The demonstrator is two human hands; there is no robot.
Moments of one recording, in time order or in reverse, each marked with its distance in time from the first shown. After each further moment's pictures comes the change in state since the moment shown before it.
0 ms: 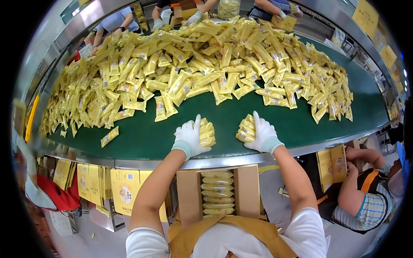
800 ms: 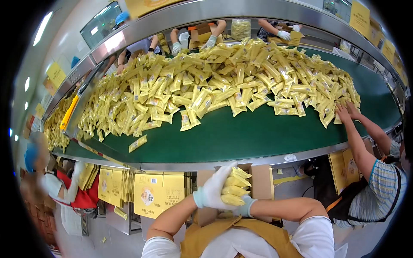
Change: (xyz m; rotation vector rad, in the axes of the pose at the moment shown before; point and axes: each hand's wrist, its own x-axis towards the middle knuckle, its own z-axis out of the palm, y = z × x) left_hand -0.169 0.050 -0.038 -0.895 0.154 0.592; right_hand -0.153 -0.126 0.172 -0.009 -0.112 -0.925
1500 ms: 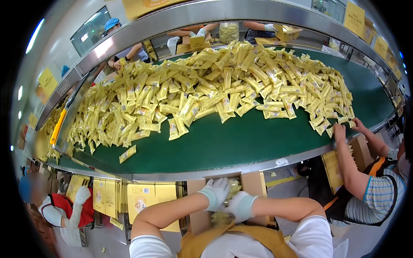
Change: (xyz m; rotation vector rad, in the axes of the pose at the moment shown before) left_hand 0.030 -0.044 0.032 0.772 -0.768 -0.199; right_hand -0.013 -0.016 -0.191 -0.012 -0.691 0.037
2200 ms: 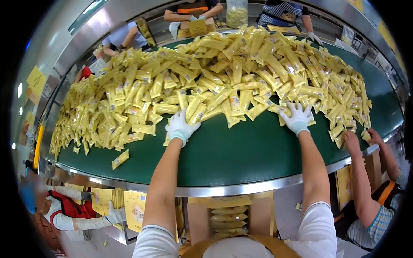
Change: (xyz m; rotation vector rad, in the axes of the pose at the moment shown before) left_hand 0.111 -0.277 -0.059 -0.362 0.659 -1.031; right_hand 0.003 0.394 0.028 0.210 1.054 1.373
